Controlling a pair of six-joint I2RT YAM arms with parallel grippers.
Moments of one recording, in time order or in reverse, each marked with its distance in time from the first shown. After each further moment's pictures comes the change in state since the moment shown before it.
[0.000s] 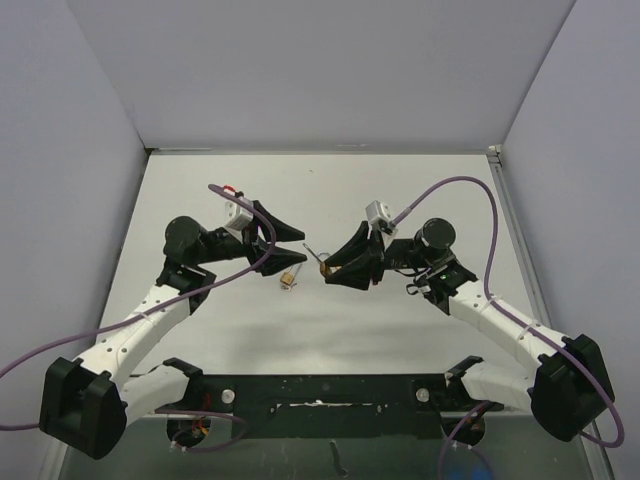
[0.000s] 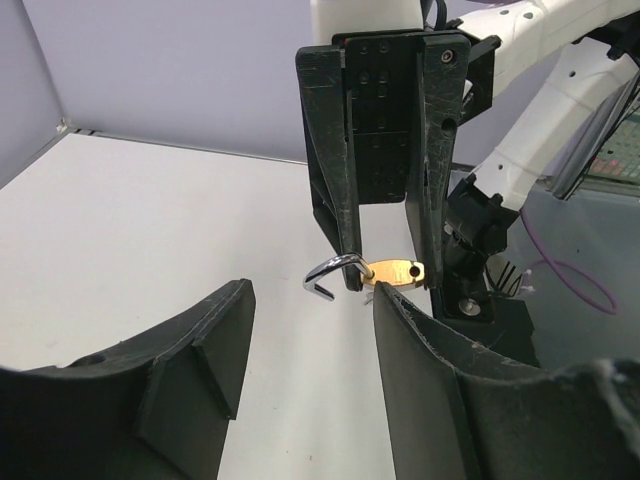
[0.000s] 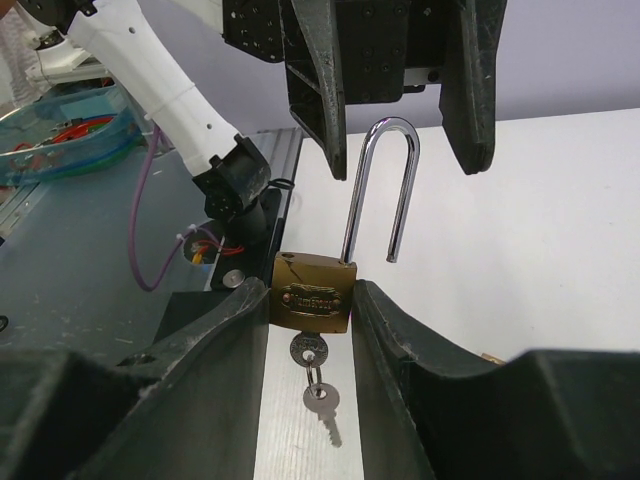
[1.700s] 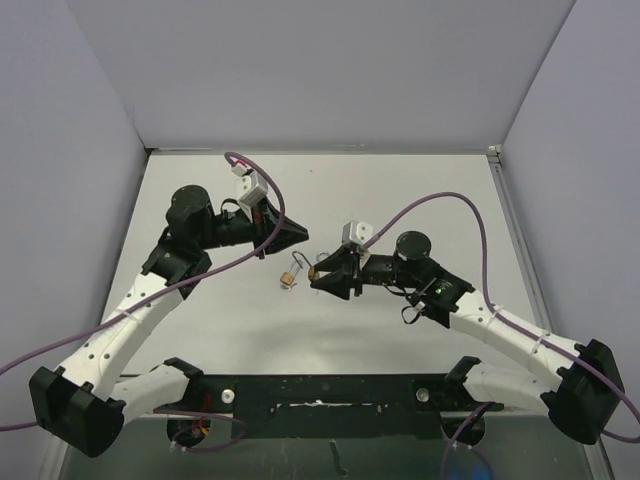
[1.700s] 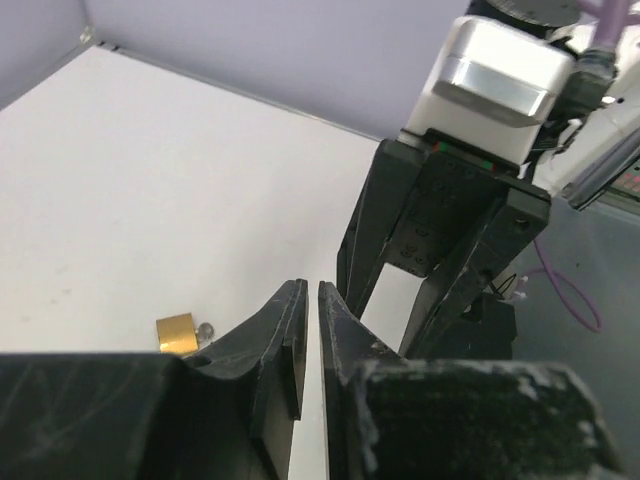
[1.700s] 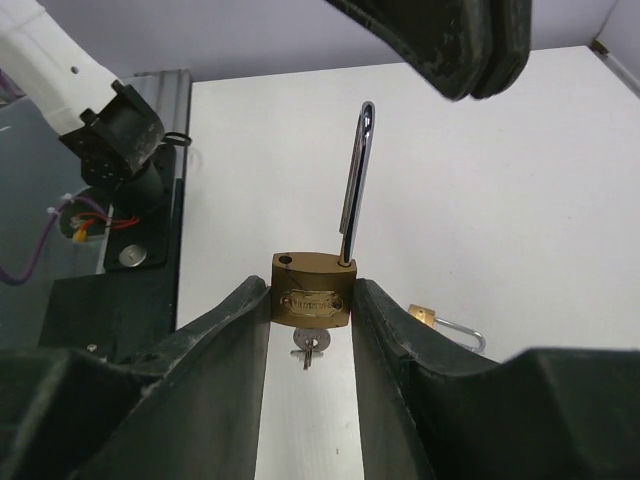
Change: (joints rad) left arm -0.050 0.000 0.288 -0.583 -0.137 0.146; right arm 0.204 -0.062 0.033 -0.357 0.407 -0.343
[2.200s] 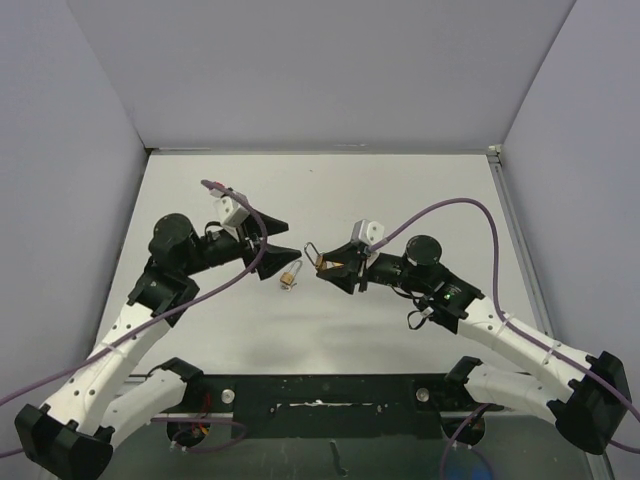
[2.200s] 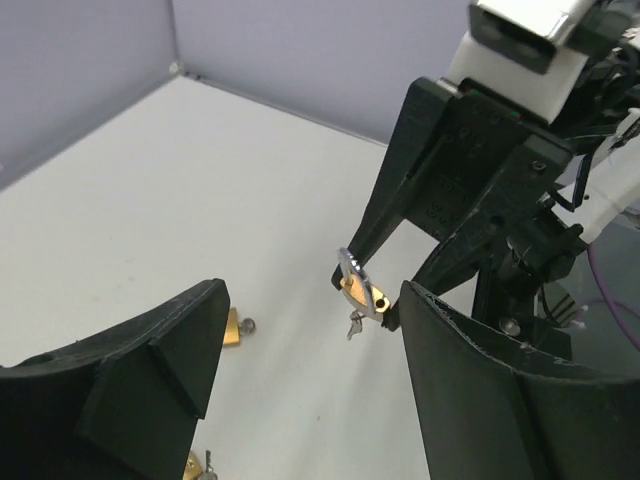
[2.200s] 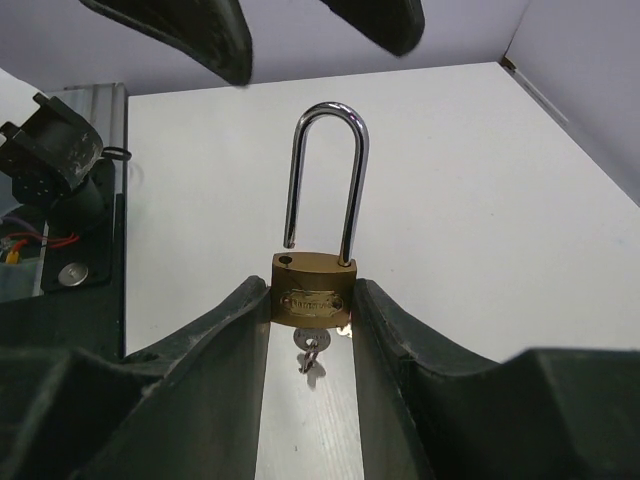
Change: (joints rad) left arm -0.002 -0.153 -0.126 -0.025 -0.169 0.037; right arm 0.011 -0.075 -0.019 -0.010 0.161 -0.053
